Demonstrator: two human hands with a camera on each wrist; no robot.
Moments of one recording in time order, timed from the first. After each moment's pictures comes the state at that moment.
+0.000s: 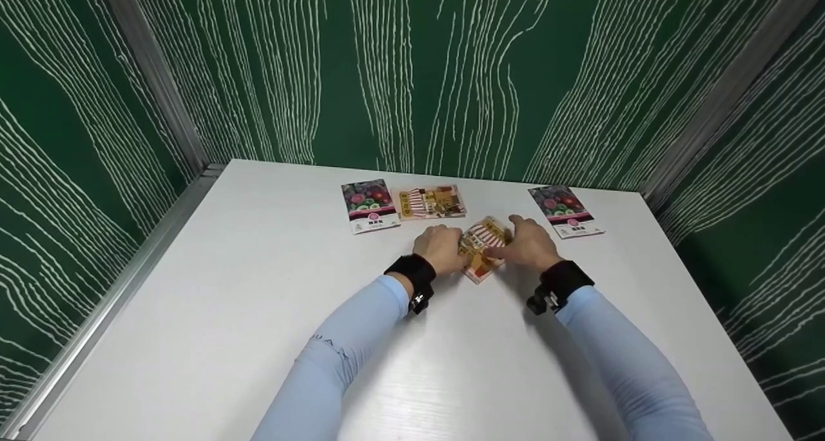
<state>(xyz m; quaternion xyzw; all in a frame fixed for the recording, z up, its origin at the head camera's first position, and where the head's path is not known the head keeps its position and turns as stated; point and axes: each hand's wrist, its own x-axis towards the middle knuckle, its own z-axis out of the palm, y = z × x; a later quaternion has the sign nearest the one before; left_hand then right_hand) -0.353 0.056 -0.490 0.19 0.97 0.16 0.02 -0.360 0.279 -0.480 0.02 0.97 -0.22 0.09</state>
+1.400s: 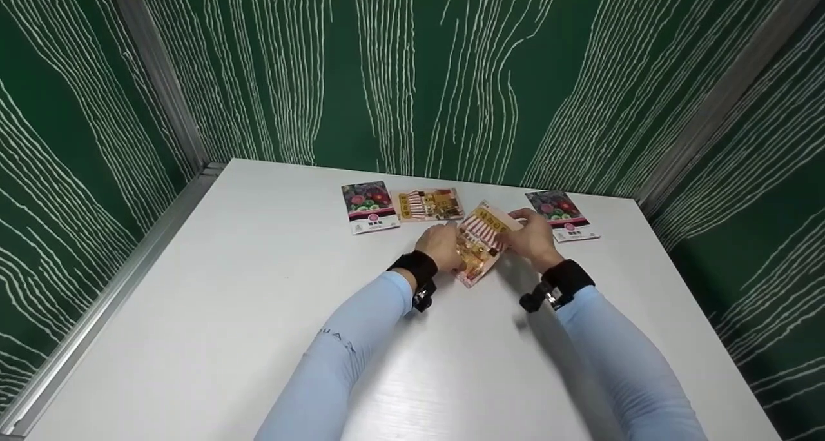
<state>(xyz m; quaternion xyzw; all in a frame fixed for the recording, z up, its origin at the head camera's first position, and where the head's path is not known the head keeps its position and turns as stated) -0.368 0.062 -0.495 0.17 0.96 0.23 0.04 -0.357 0.276 -0.462 0.10 0.88 -0.46 0.02</state>
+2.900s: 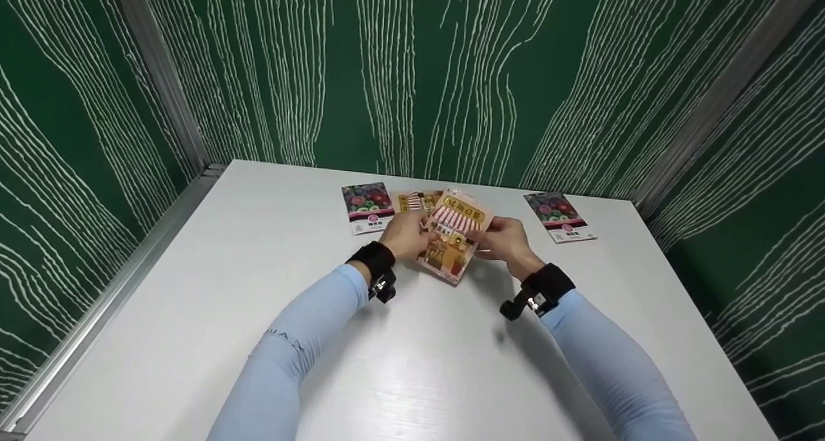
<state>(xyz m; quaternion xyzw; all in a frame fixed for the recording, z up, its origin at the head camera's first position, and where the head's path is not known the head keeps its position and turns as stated) -0.359 -0.008 -0.465 0.16 0.92 0.35 0.00 -0.344 0.229 -0.459 0.09 0.81 -0.58 0.08</state>
